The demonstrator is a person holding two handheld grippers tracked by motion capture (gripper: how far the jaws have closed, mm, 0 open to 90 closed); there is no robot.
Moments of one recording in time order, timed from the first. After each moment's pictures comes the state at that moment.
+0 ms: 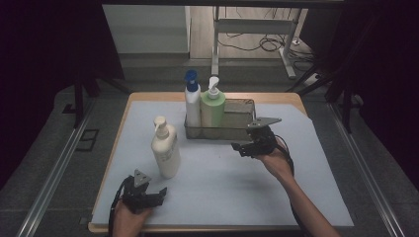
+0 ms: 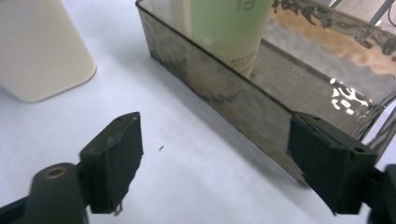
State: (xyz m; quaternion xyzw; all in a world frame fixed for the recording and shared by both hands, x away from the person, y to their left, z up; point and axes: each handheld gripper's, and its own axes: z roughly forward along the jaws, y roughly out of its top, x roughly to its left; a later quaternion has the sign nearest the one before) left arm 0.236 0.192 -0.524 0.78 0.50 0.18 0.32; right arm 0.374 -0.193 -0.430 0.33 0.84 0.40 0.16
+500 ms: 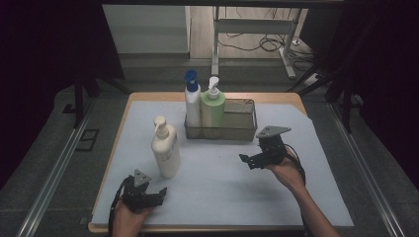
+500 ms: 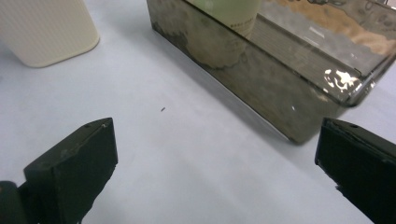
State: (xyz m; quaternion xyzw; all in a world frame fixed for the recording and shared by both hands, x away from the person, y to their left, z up) left arm 0.237 0.192 -0.524 0.79 0.50 0.18 0.32; right arm 0.347 -0.216 -0.434 0.33 0.85 0.38 0.16
